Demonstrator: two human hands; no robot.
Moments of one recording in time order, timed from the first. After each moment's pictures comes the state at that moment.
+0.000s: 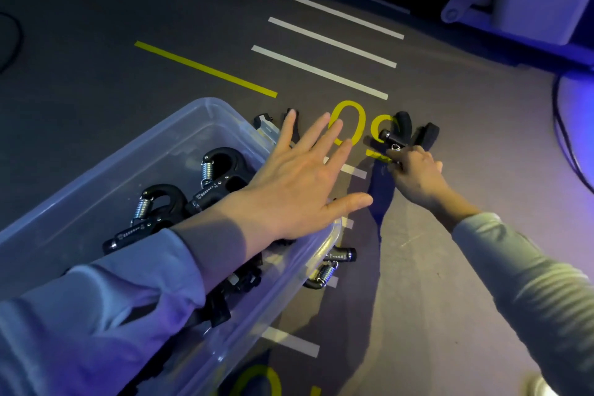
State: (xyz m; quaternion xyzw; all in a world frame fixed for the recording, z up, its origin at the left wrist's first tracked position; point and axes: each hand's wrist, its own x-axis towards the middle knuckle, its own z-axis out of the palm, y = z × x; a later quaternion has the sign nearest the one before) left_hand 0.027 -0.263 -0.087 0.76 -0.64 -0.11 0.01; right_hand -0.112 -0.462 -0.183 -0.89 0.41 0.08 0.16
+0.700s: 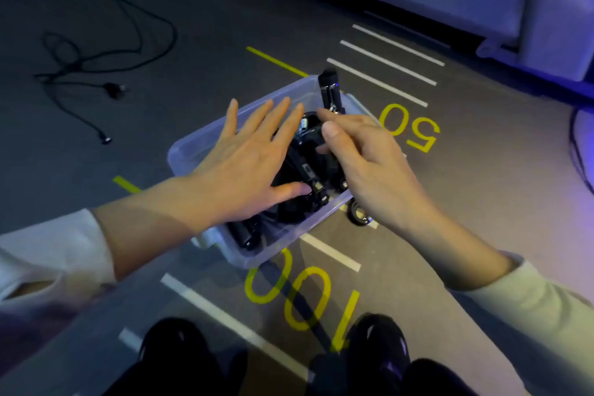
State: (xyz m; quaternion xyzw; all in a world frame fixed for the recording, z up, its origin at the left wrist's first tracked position) left_hand 0.014 -0.039 0.003 0.84 -0.53 -0.05 0.02; right_hand -0.098 -0.169 0.021 -0.85 0.18 -0.13 0.47
